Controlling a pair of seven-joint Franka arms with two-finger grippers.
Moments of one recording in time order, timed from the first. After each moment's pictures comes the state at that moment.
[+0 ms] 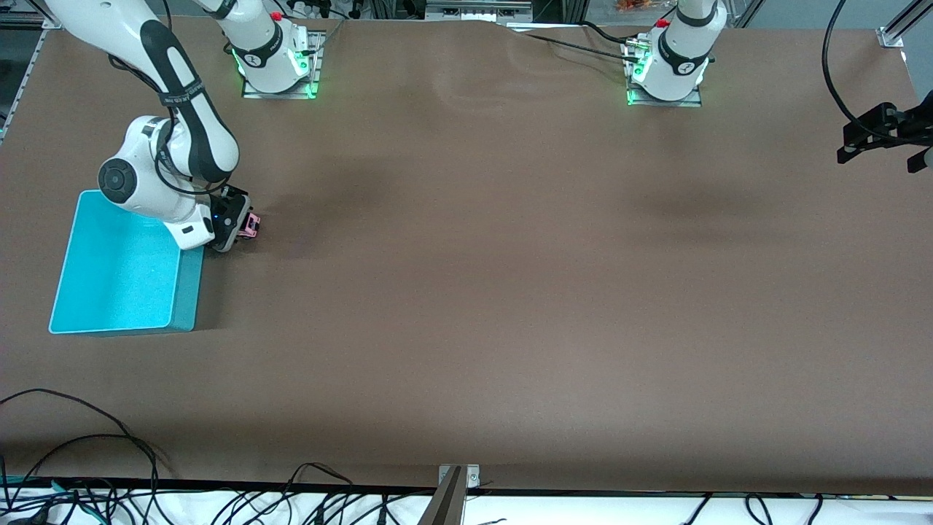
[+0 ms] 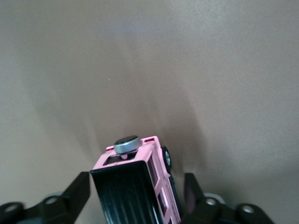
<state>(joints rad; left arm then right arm) 0.06 -0.02 0.02 -1.54 0.03 1.47 0.22 0.12 0.30 -0.15 -2.37 0.16 2.47 -1.35</state>
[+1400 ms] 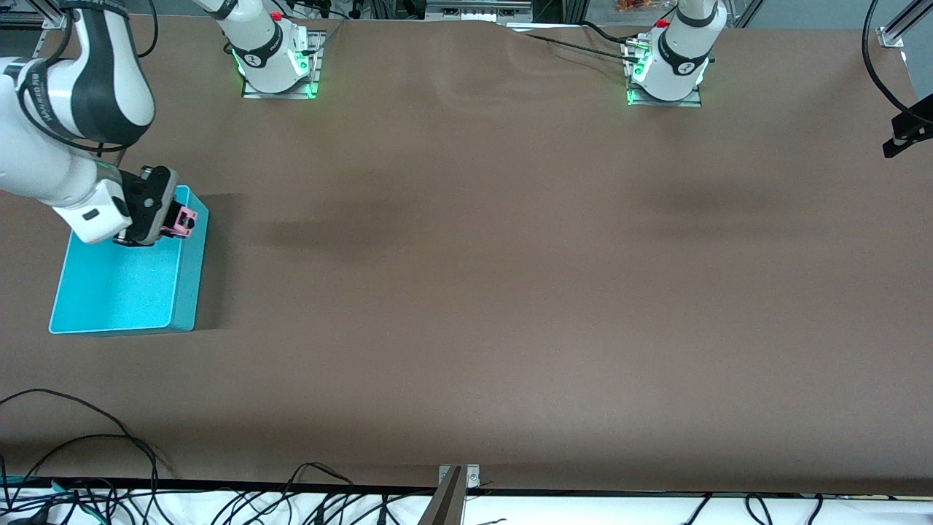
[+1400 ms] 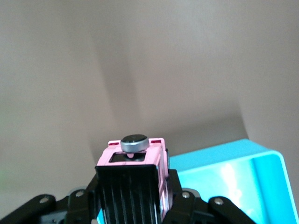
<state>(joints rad) 0.10 -0.02 0.05 -1.49 0.03 1.47 0.22 0.16 0.09 -0.24 -2.00 0.01 1.96 -1.45</state>
